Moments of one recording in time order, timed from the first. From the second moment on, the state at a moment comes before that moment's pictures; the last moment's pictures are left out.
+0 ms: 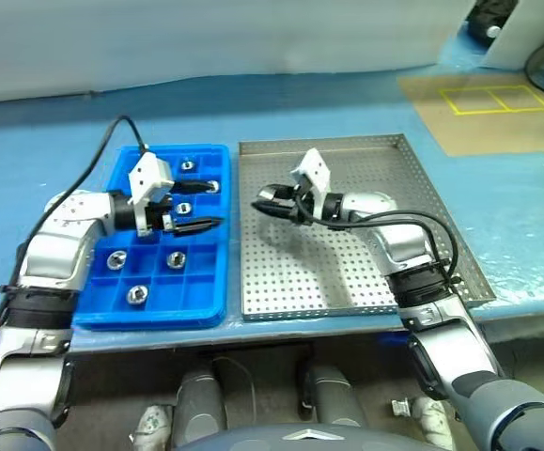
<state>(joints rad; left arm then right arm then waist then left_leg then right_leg) -0.43 0.72 0.09 -0.03 -0.39 0.33 -1.17 -0.74 -0.26 0.23 0.24 0.25 0.46 0.96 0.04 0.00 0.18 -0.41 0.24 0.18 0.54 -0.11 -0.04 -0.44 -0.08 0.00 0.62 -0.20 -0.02</state>
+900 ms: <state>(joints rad) -0.04 0.80 0.38 -0.48 -0.57 0.57 -0.89 -0.94 -0.06 0.28 0.73 0.14 0.13 1.07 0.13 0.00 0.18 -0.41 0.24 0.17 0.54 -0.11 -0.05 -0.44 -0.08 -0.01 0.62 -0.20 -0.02</state>
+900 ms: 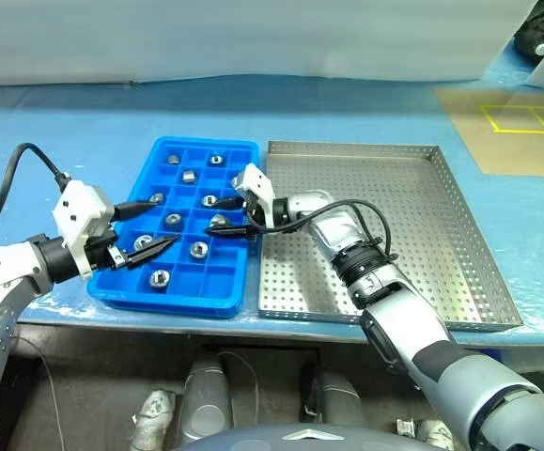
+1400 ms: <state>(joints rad) -0.25 0.80 0.21 -0.30 -0.54 0.50 -0.95 -0.86 -0.17 0.23 0.61 0.13 0.19 0.99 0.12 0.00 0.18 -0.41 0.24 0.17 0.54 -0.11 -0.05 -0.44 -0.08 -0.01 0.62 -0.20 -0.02</state>
